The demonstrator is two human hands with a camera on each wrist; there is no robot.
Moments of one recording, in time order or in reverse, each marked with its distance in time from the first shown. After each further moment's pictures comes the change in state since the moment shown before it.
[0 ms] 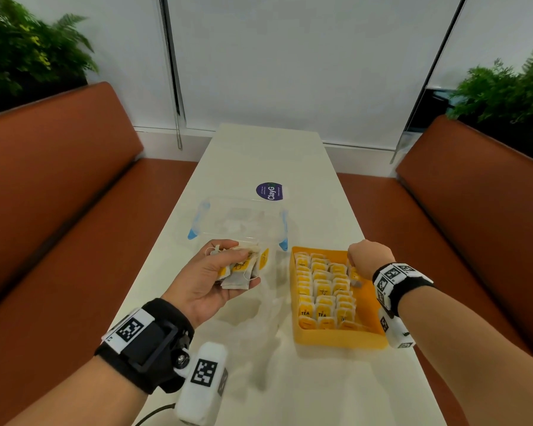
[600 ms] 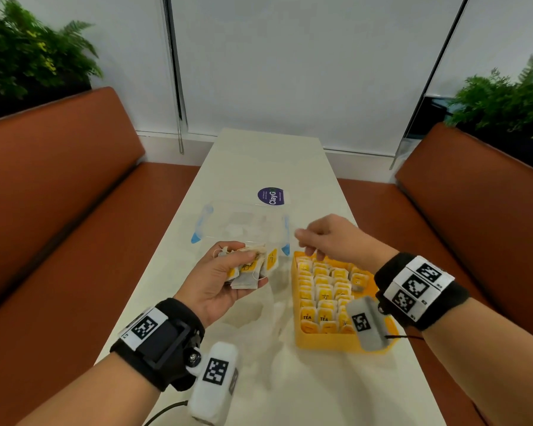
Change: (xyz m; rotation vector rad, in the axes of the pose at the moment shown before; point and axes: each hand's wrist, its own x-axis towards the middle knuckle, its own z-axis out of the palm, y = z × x) left_hand 0.000 0.000 0.006 -0.032 0.003 -0.001; right_hand -0.065 -0.049 -0.111 0.979 0.052 -0.278
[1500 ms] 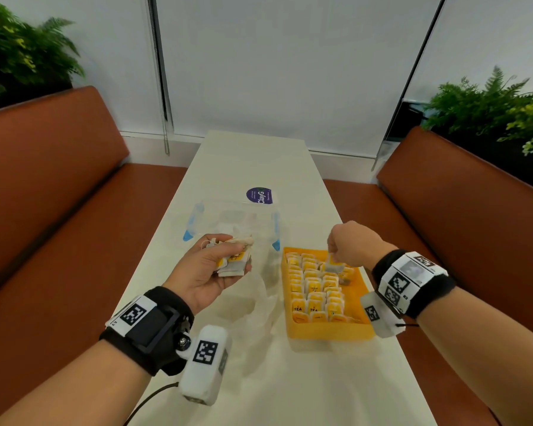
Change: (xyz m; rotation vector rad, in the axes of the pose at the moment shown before) left_hand -0.001 0.010 -0.008 -0.005 0.011 -0.006; right_hand -0.008 0.036 -0.012 -0.717 -0.033 0.164
